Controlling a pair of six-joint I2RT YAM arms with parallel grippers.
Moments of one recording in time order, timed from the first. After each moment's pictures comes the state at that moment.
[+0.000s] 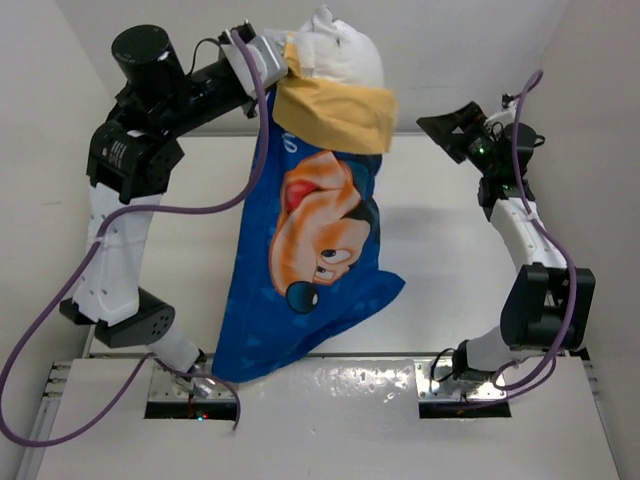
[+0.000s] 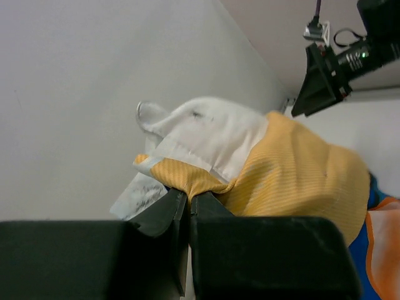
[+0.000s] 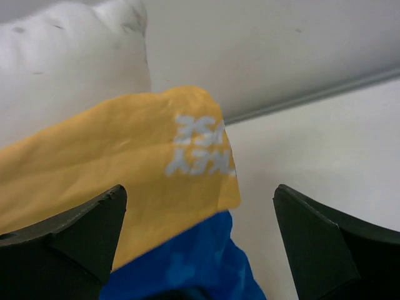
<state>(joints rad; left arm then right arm) -0.50 1.62 2.50 -0.76 0.45 0.68 -0.10 1.51 1.13 0.40 -0.58 0.85</state>
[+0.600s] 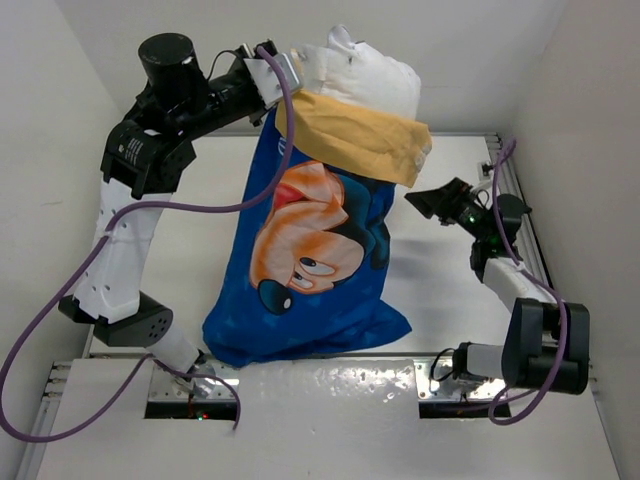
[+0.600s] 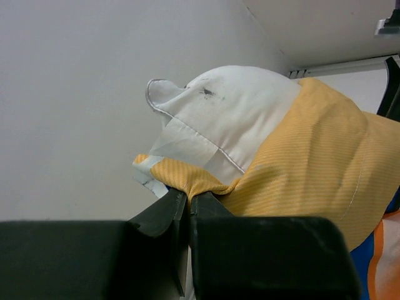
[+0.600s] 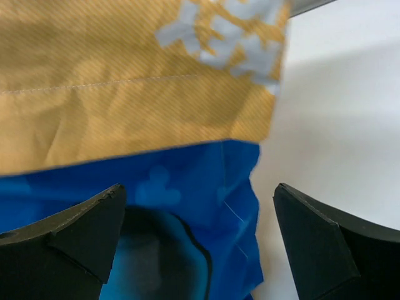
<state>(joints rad) -0.51 1.58 2.36 -0.79 0.41 0.78 -0.13 1.29 0.56 0.66 -0.78 0.75</state>
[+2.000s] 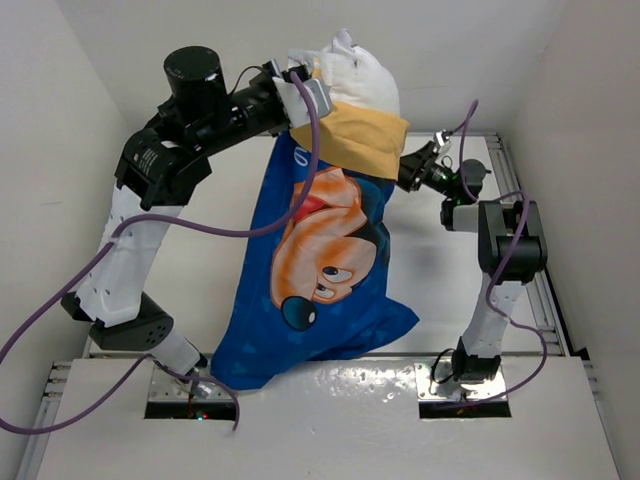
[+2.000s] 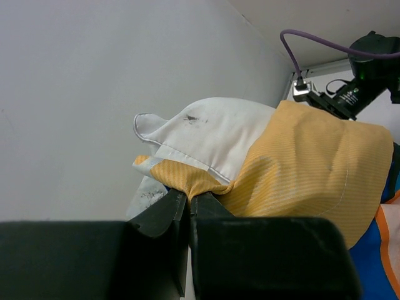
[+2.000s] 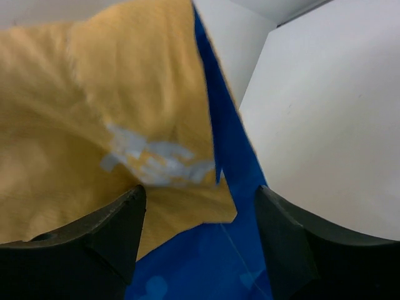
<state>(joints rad) -0.67 1.58 2.36 -0.79 0.27 0.88 -0.05 2.03 1.02 1.24 -1.01 1.36</state>
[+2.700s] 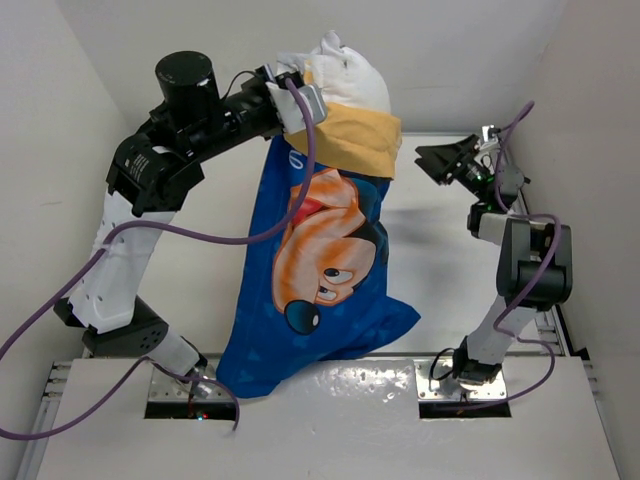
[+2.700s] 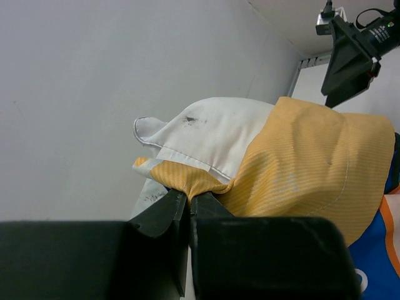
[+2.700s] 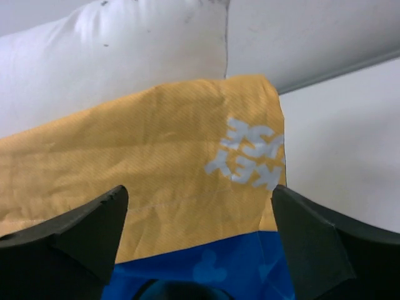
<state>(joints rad) -0.67 1.54 2.32 -0.80 0.23 0.91 -0.19 1.79 0.88 1.26 -0.92 1.37</state>
